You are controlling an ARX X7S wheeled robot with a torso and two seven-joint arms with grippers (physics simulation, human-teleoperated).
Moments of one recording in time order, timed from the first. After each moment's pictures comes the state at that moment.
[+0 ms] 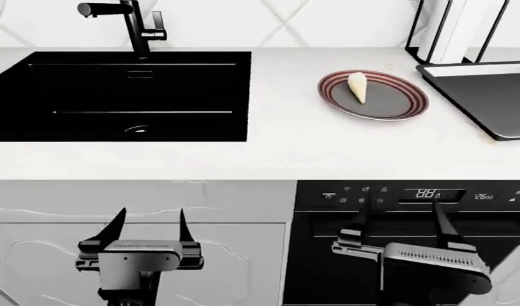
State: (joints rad) left arm 0.01 -0.13 0.07 0.23 -0.01 -0.11 -0.13; right arm -0.04 0.10 -0.08 -0.36 -0.26 0.07 0.34
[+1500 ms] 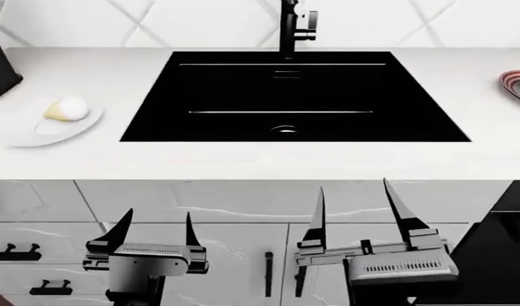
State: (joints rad) left arm 0.00 -0.18 0.15 0.18 -0.02 -0.05 -0.18; right arm -0.02 0.21 -0.26 -0.41 -0.24 -0.01 0.28
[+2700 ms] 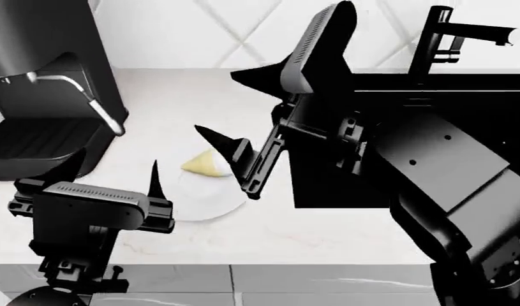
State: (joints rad) left arm -0.18 -0.38 0.04 0.78 -0.17 -0.75 -0.13; right arm 1.04 0.33 -0.42 -0.32 0.55 0.85 -0.54
